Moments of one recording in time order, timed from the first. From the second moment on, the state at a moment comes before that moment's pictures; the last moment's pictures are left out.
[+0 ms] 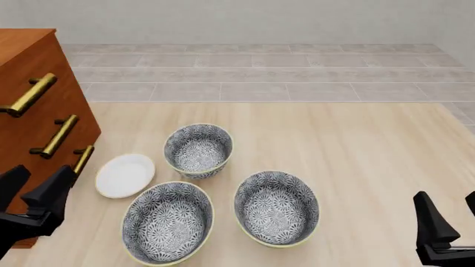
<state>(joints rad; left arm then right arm) -0.13 0.29 -0.21 0.05 -0.14 0.00 0.04 0.00 -0.04 -0.01</state>
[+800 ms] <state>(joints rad) -0.25 0.77 -0.57 0.18 -0.28 0.00 0.05 -0.01 -0.04 0.00</state>
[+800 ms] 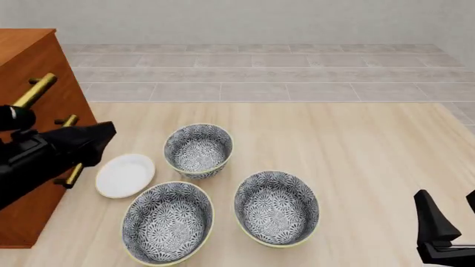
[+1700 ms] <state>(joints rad) -0.27 1.14 -0.71 0.11 -0.36 0.00 0.06 -0.01 -0.05 0.00</state>
